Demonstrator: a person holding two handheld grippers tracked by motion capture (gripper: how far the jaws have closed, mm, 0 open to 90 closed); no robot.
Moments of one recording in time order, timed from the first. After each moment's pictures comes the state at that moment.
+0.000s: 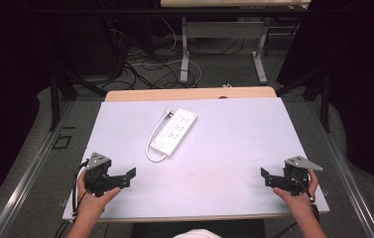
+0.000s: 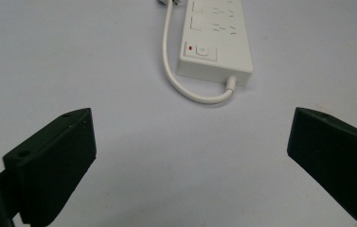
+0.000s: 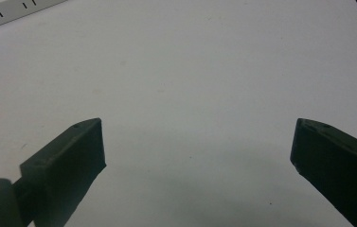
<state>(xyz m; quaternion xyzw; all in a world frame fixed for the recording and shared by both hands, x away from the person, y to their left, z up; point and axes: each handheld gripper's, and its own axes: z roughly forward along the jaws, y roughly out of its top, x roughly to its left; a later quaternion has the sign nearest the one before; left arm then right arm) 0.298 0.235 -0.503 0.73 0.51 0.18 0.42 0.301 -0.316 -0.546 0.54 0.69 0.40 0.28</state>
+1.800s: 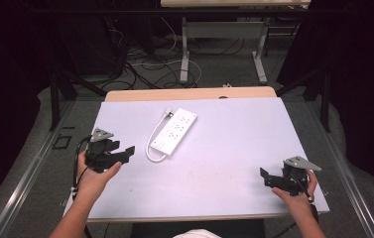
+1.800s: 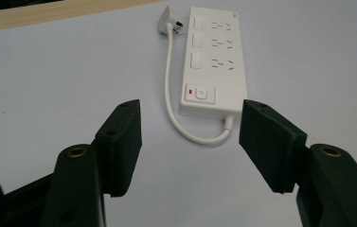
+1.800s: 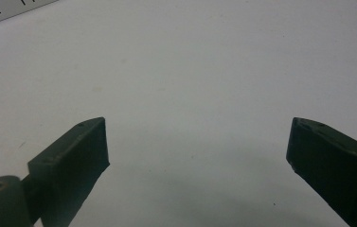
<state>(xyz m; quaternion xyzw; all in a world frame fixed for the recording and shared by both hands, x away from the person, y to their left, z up) 0.333 0.220 -0.441 0.76 0.49 0.20 0.37 0.300 -0.314 -0.547 0.54 0.69 0.39 0.27</state>
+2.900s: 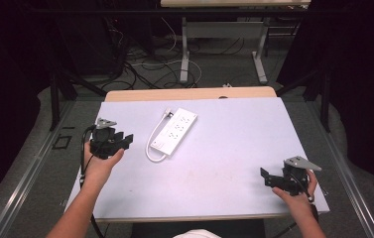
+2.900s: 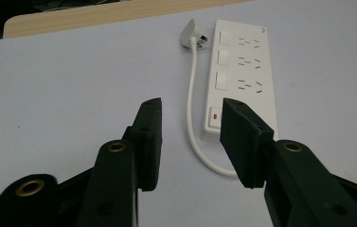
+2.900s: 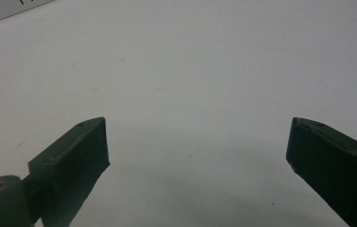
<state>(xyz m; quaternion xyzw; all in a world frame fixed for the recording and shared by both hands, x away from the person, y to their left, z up) 0.369 0.216 -0.446 0.74 0.52 0.21 0.37 0.302 -0.316 -0.548 0.54 0.69 0.40 0.27</state>
